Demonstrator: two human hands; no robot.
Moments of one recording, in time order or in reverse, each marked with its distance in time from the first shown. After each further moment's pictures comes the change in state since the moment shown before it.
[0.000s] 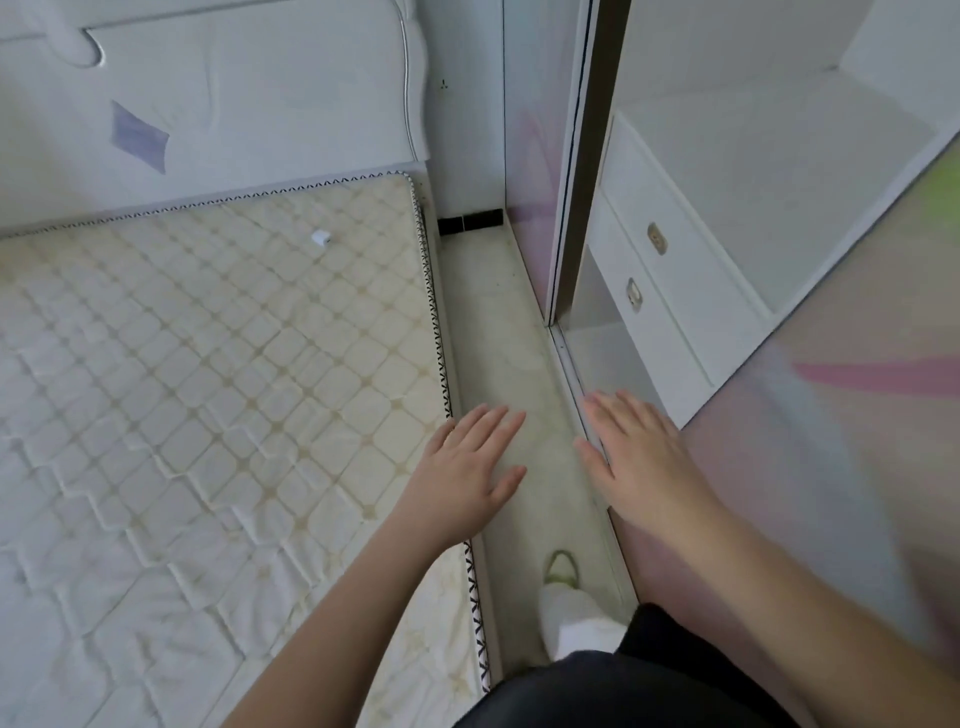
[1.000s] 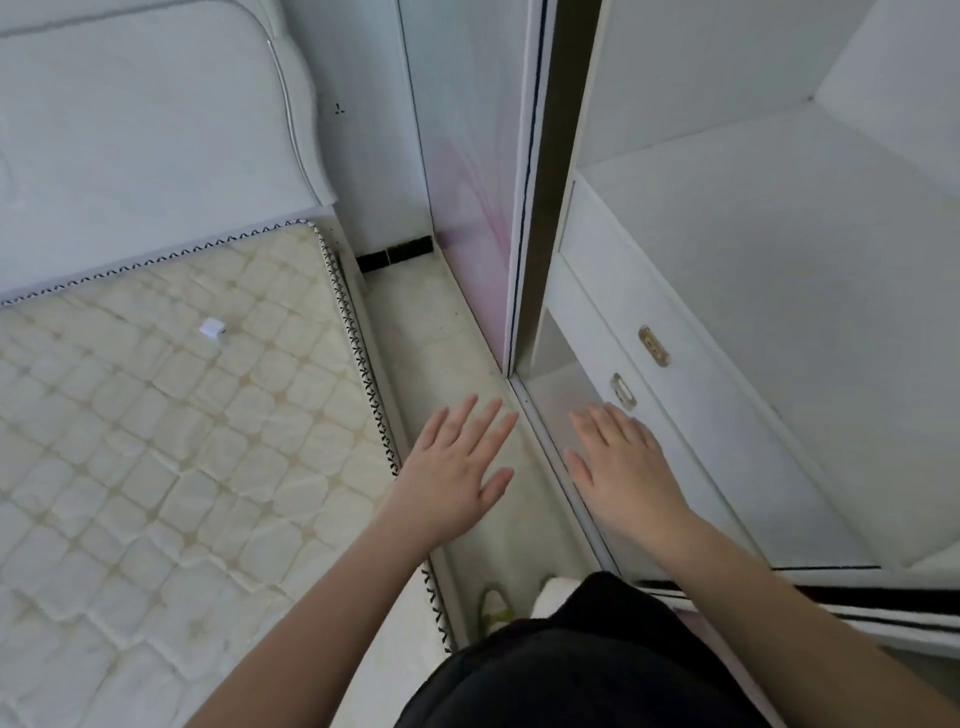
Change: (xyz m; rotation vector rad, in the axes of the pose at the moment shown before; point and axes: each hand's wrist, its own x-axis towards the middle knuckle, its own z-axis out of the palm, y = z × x) left_hand 0.338 -0.140 -0.028 0.172 -0.024 0.269; right_hand 0.313 0.072 -0.006 -0.009 -0.124 0.262
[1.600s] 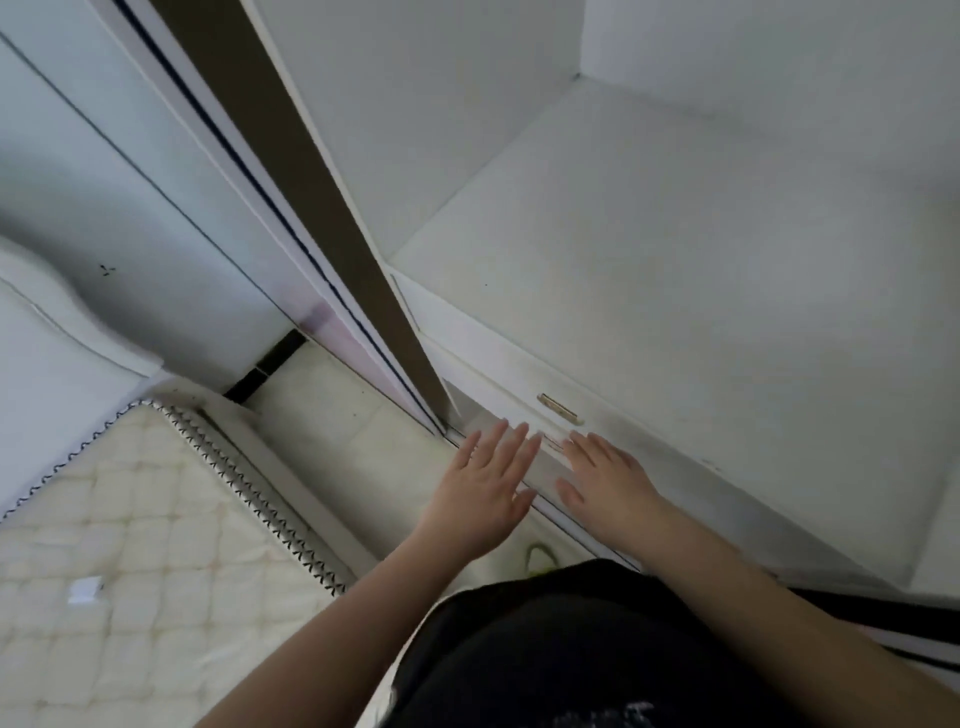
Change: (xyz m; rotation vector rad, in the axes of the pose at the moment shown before) left_hand 0.241 0.031 0.029 0.100 -0.296 0.512; right_hand 0.100 0.109 0.015 0.326 -0.083 0.398
